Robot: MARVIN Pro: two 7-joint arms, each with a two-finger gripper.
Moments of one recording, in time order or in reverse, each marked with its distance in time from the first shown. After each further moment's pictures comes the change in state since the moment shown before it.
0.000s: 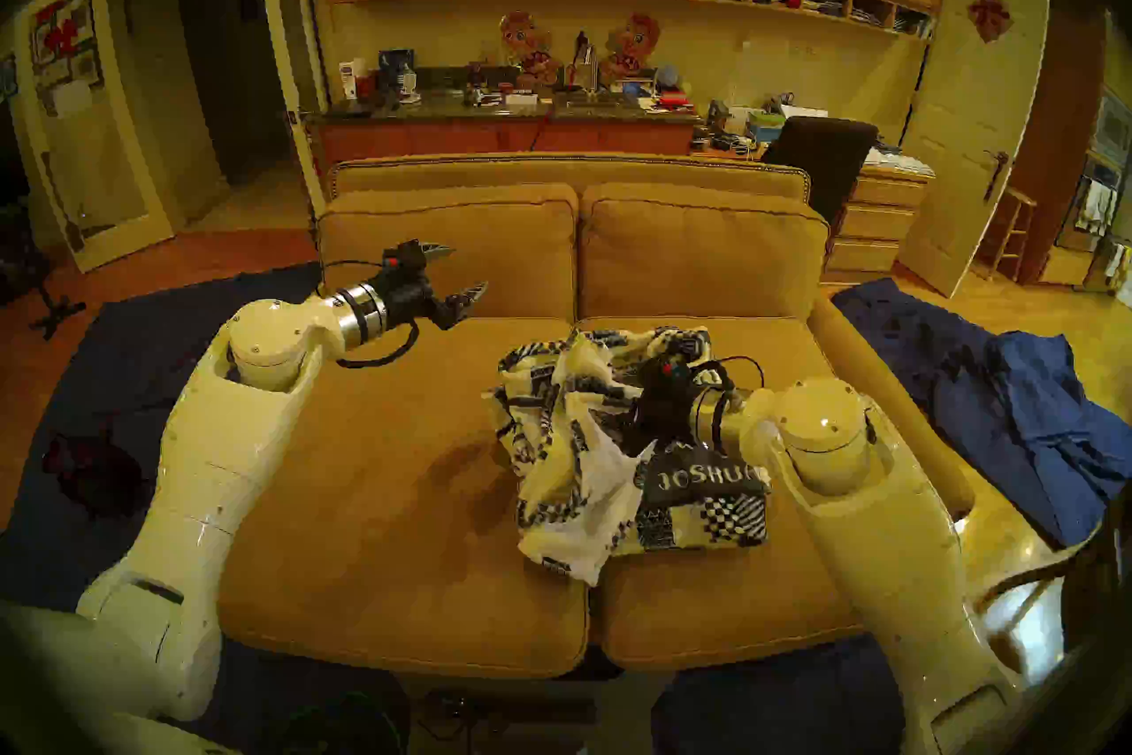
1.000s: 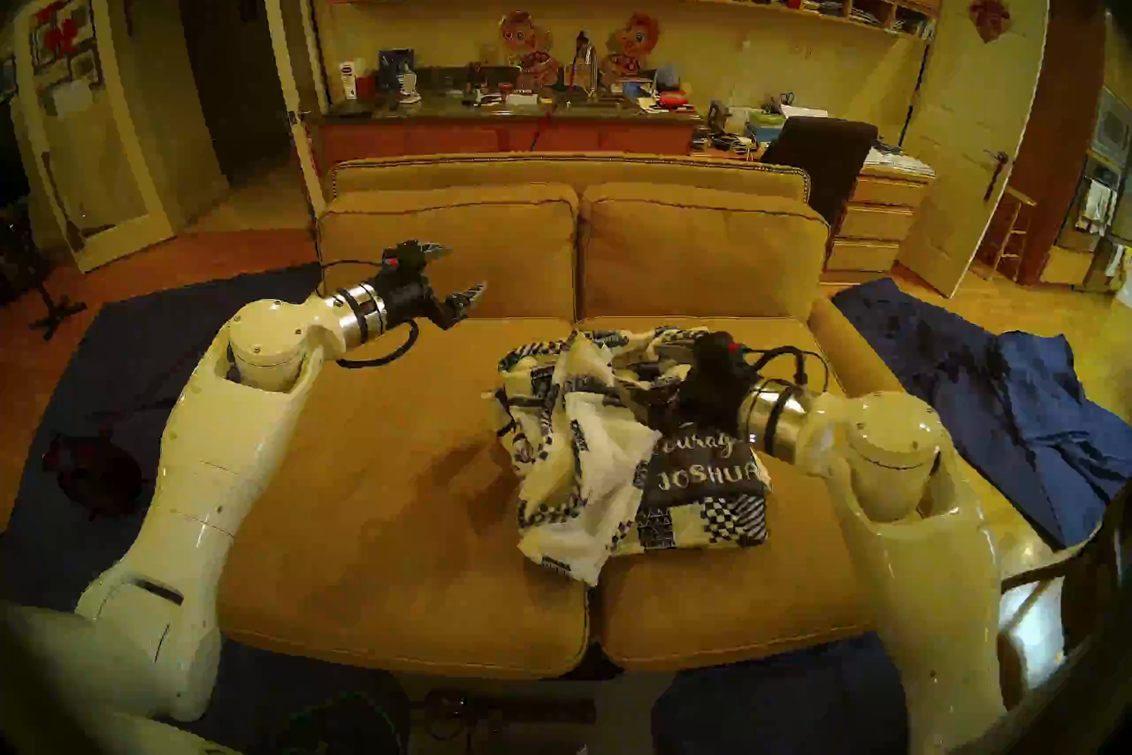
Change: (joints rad) left arm 0.000 0.003 0.005 0.000 0.000 0.003 0.009; right arm -0.161 -0.053 0.183 -0.140 0.145 0.009 -0.049
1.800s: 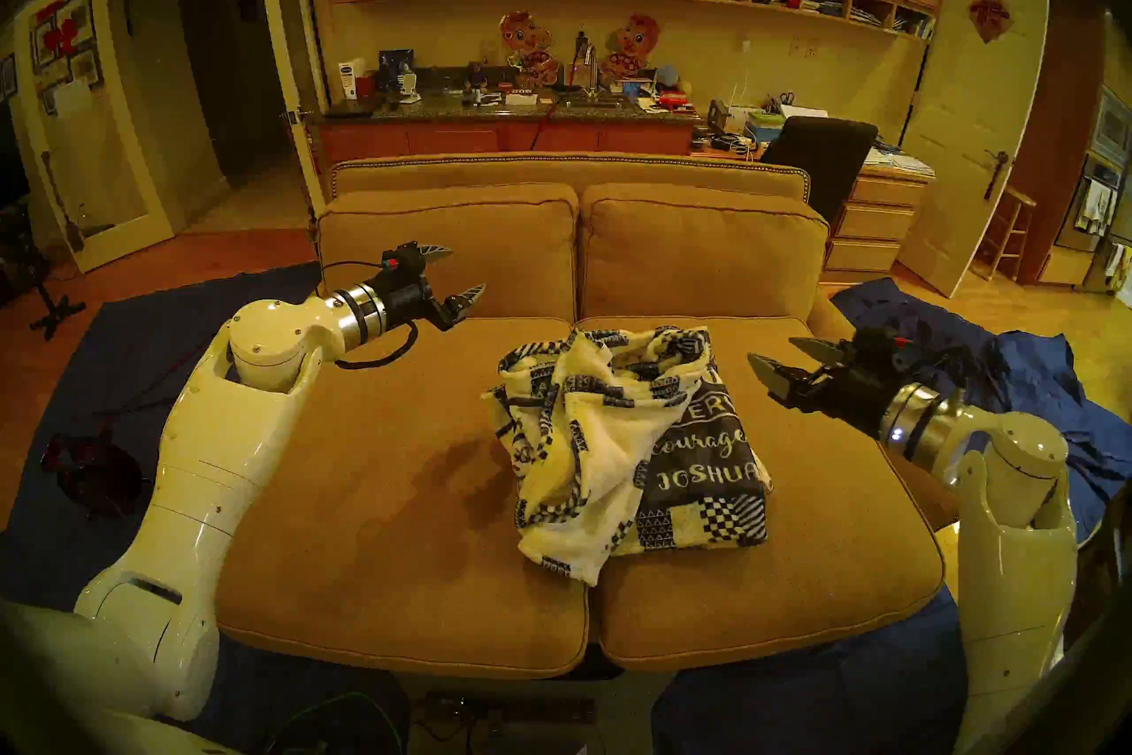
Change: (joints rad) left arm 0.000 0.003 0.003 0.000 0.000 0.007 0.004; right arm -0.140 -0.019 0.420 0.007 0.281 0.049 0.094
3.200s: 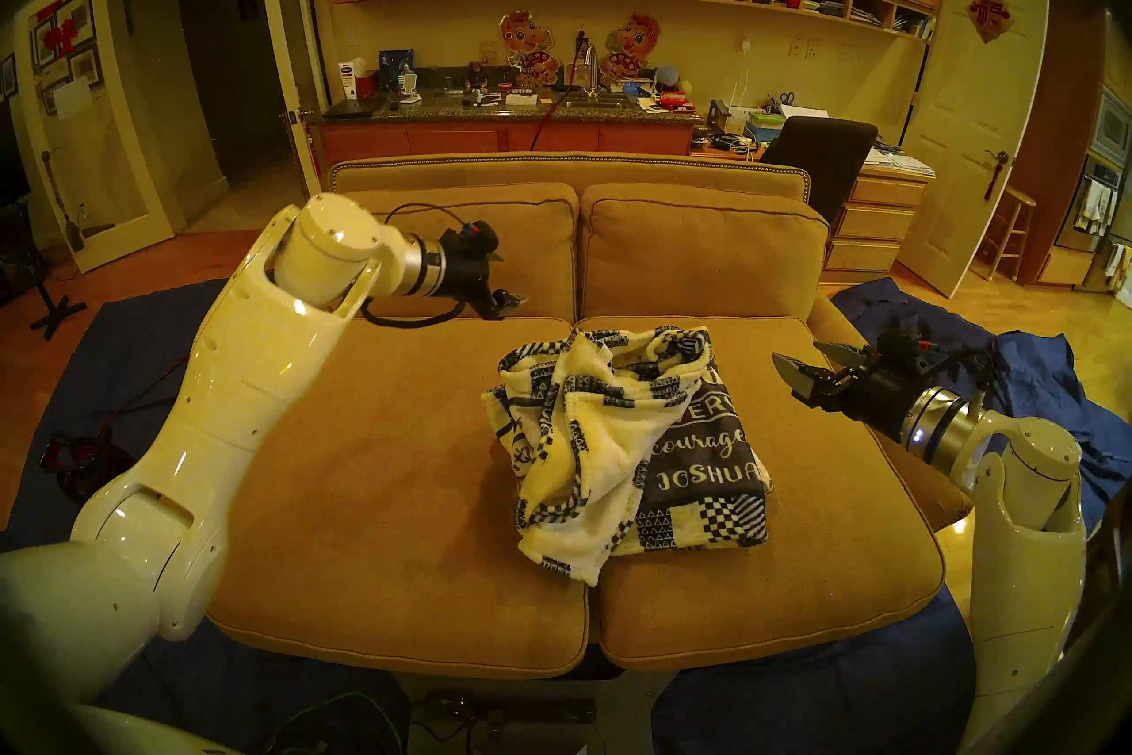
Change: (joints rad) left arm -0.221 0.025 0.213 -0.047 0.186 0.434 -0.180; right arm -0.034 -0.004 0.141 0.064 0.046 0.038 -0.008
